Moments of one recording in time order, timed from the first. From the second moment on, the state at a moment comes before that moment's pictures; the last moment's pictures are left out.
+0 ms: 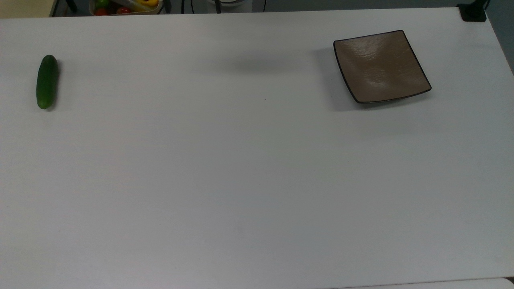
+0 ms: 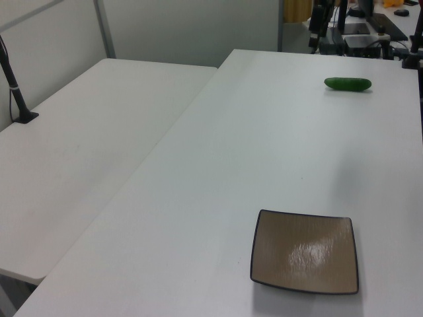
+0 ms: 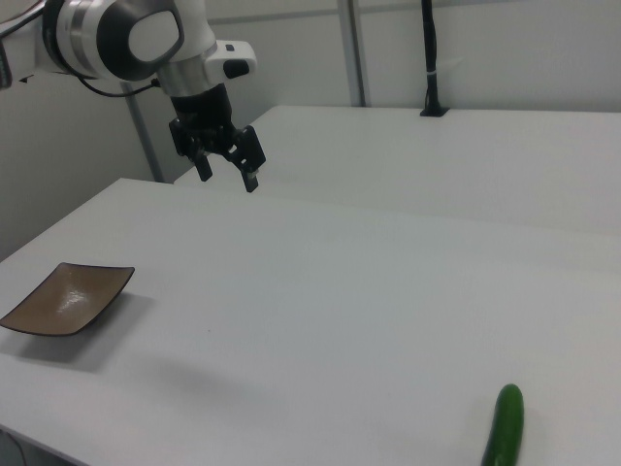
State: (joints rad) arm 0.08 -0.05 -0.05 -1.66 0.04 1.73 -0.02
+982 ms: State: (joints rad) arm 0.08 -0.05 -0.05 -1.66 0.04 1.73 -0.02
